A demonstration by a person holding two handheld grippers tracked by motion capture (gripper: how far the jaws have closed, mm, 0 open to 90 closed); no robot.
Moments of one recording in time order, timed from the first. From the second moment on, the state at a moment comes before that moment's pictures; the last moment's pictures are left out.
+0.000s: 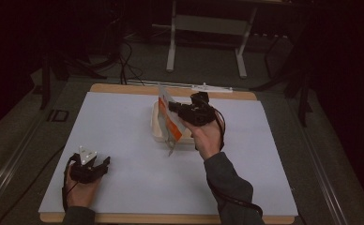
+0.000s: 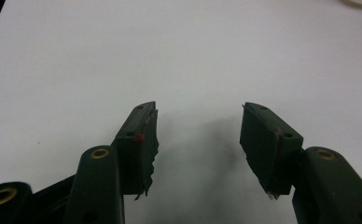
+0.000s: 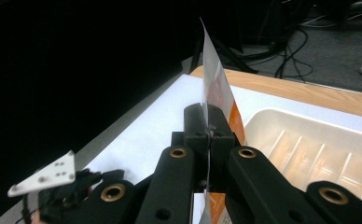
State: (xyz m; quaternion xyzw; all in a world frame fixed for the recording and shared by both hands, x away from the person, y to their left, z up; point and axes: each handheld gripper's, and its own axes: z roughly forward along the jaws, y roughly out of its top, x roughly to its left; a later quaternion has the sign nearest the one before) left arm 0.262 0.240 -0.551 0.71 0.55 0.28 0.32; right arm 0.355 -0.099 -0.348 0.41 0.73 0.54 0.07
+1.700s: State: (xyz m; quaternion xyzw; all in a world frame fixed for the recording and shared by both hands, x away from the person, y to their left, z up) left arm 0.261 0.241 -0.551 0.71 0.55 0.28 0.33; right arm 0.403 -0.084 -0.360 0.51 0.65 0.55 0.15
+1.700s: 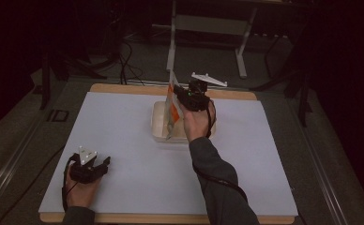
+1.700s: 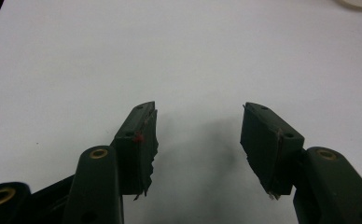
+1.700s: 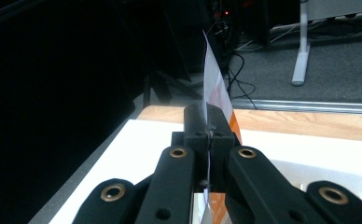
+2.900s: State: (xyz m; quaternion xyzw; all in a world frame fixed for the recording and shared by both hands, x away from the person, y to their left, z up) left arm 0.261 0.241 -0.551 0.71 0.55 0.28 0.33; right arm 0.402 -0.065 -0.385 0.49 0.64 0.55 0.19
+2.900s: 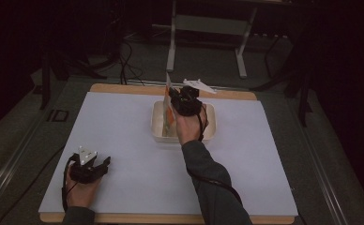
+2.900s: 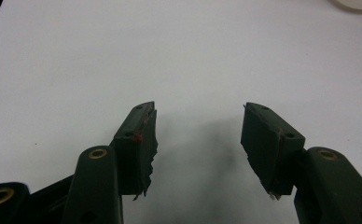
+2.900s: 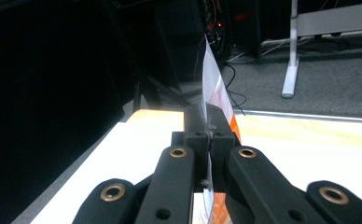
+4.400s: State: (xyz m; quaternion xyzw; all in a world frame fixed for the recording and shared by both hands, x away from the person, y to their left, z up) left arm 0.261 0.240 -0.551 0.71 0.55 0.28 0.33; right arm 0.407 -0.054 -0.413 0.47 0.74 0.45 0.17
